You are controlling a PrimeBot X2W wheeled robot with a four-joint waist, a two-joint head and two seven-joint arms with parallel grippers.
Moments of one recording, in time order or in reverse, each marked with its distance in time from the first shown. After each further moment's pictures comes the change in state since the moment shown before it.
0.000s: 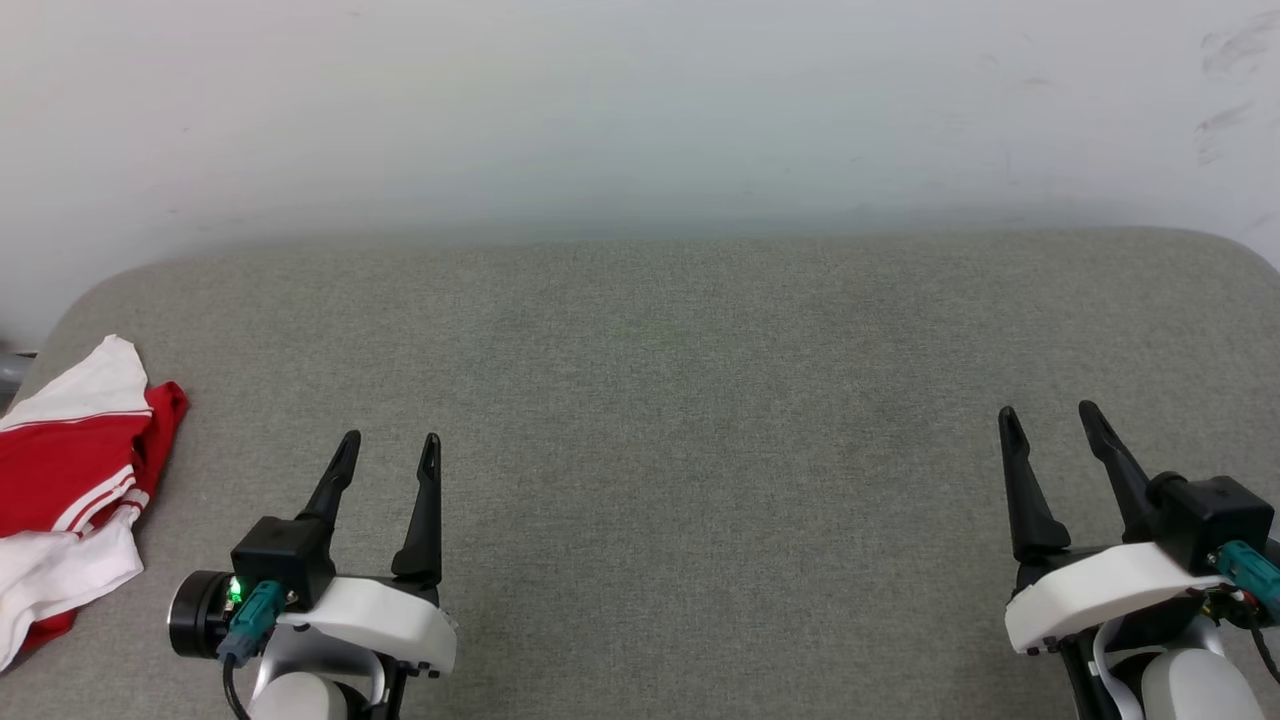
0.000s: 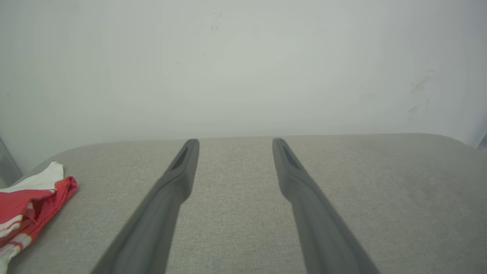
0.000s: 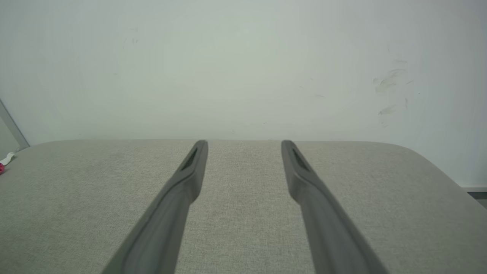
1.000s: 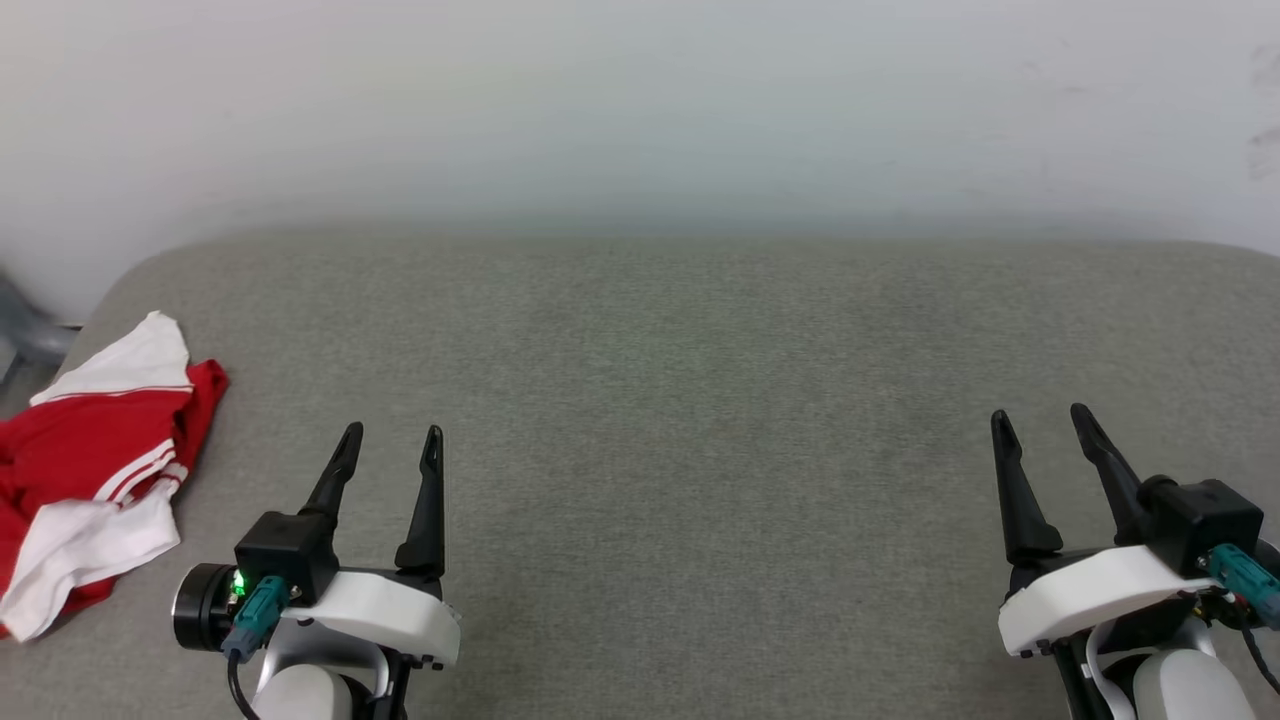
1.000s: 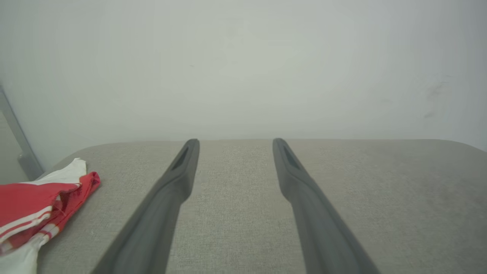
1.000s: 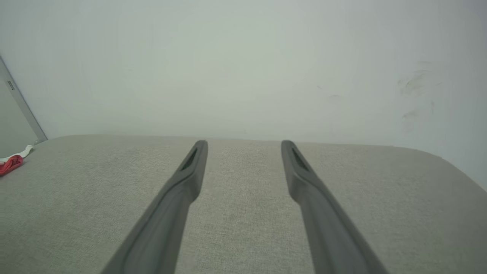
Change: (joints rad) left arm -0.020 -0.017 0.017 0.024 0.028 -0.007 -0.022; right arm -0.002 0.000 0.010 0.022 -0.008 0.000 -0.023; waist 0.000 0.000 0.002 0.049
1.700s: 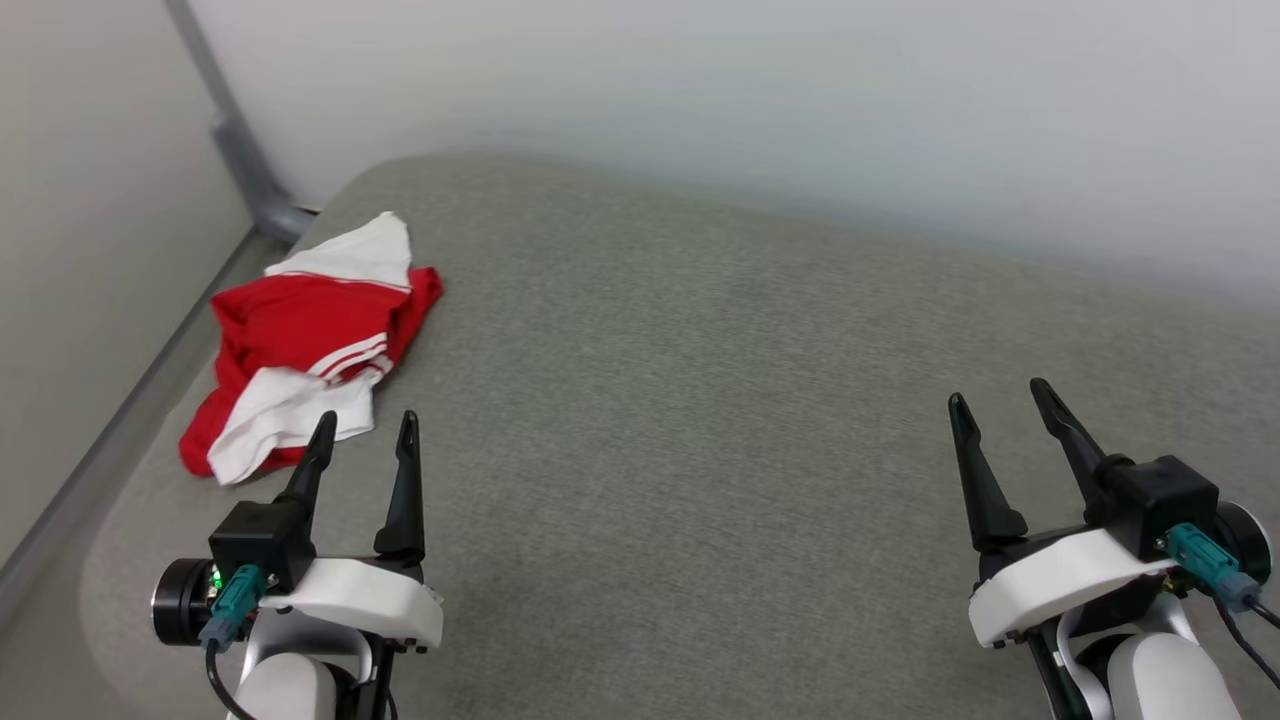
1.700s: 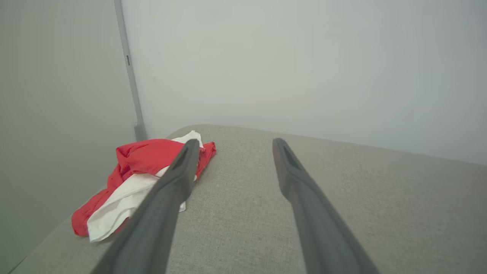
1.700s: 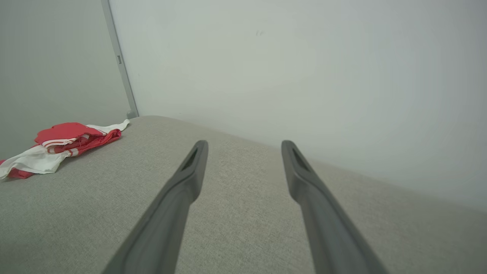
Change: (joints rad) left arm -0.024 -0.005 0.035 0.009 -0.005 0.003 0.000; right arm -0.016 0.001 0.063 -0.062 -0.050 0.000 0.046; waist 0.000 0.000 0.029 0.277
